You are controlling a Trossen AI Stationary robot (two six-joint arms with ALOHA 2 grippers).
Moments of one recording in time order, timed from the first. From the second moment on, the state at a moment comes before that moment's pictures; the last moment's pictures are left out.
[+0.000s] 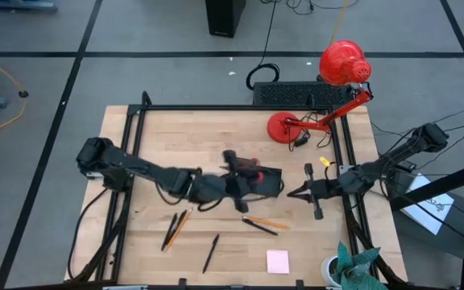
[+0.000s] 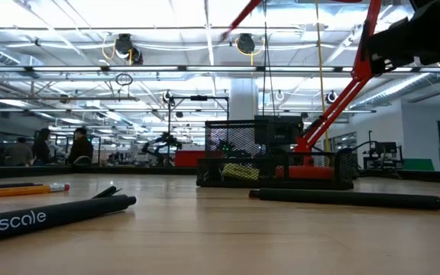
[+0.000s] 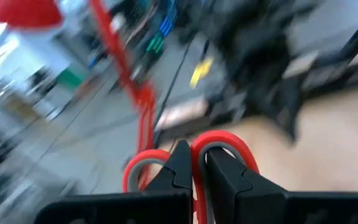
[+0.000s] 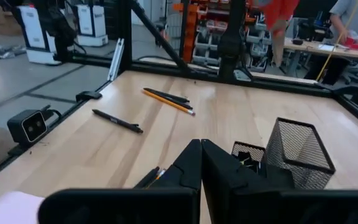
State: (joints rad) left arm -0.27 1.73 1.41 0.11 -0.60 0.42; right arm 0.48 0.67 0.17 0.35 0.34 -0.01
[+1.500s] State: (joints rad) left arm 0.12 1.87 1.07 0.81 0.29 0.12; right arm 0.48 0.47 0.06 0.33 0.34 0.01
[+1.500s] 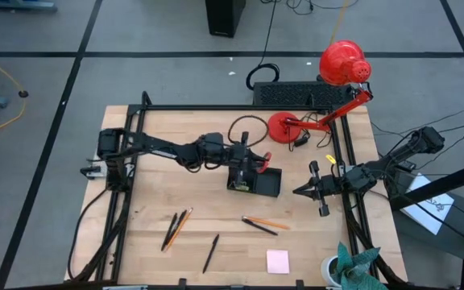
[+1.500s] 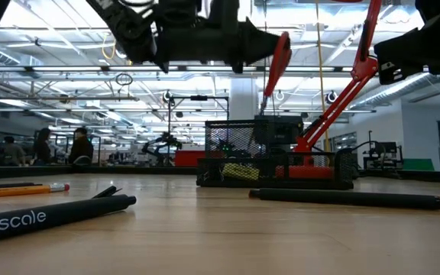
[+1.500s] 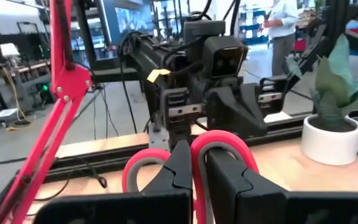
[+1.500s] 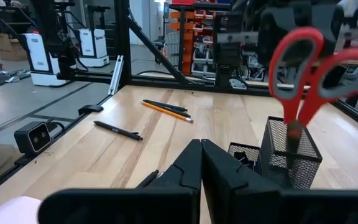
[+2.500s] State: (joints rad) left arm 0.12 1.91 0.93 1.02 0.17 0.09; right arm 0.48 0.47 0.06 0.33 0.34 0.05
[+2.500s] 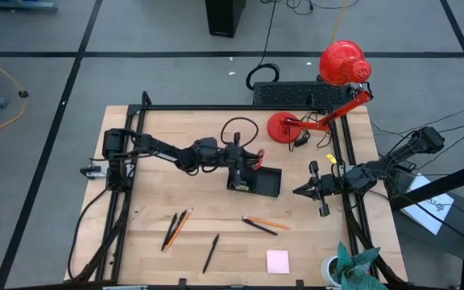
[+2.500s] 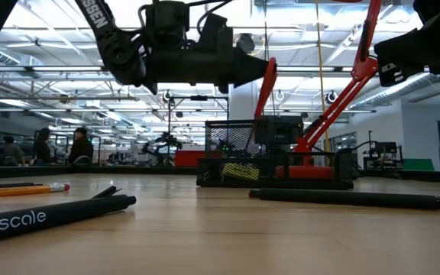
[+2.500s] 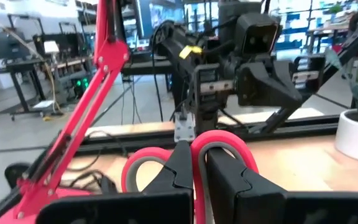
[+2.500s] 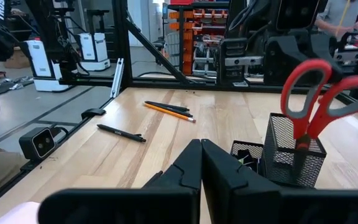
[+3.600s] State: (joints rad) left arm 0.12 1.91 0.89 0.96 0.13 0.03; right arm 0.48 0.47 0.06 0.33 0.34 0.05
